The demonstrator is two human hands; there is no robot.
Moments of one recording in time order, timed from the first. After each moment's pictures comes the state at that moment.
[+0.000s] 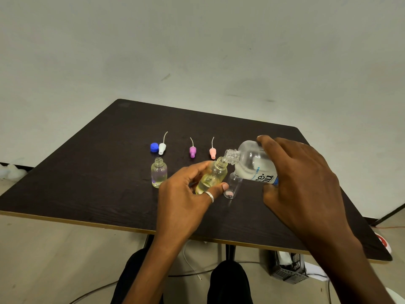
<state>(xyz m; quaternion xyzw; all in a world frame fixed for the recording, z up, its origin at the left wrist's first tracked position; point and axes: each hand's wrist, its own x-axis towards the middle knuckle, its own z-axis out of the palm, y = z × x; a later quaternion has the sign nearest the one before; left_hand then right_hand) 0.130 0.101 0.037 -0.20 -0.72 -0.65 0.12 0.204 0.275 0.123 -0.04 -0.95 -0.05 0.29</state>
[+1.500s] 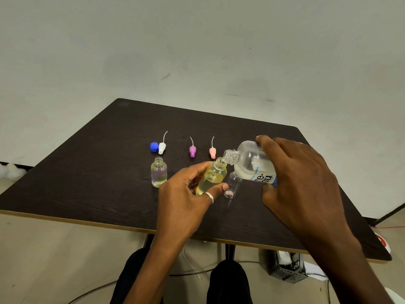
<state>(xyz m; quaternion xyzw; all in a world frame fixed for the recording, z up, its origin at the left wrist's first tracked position) 0.132 0.101 0.034 -0.20 -0.73 -0.65 0.13 0.204 0.275 0.122 -0.03 -0.96 -0.04 0.28</state>
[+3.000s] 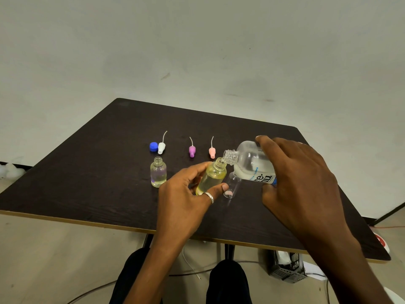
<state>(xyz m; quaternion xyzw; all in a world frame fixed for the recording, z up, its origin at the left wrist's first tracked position) 0.132 0.102 0.034 -0.20 -0.72 -0.65 0.12 0.204 0.274 0.124 -0.04 -0.96 -0.04 0.28</state>
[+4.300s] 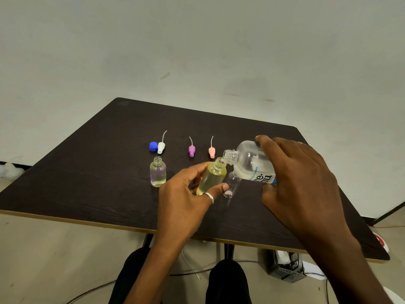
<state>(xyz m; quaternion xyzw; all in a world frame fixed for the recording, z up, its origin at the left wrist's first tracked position) 0.132 0.104 0.032 -0.19 -0.72 -0.65 0.12 0.204 0.273 0.124 -0.04 -0.96 -0.04 0.28</state>
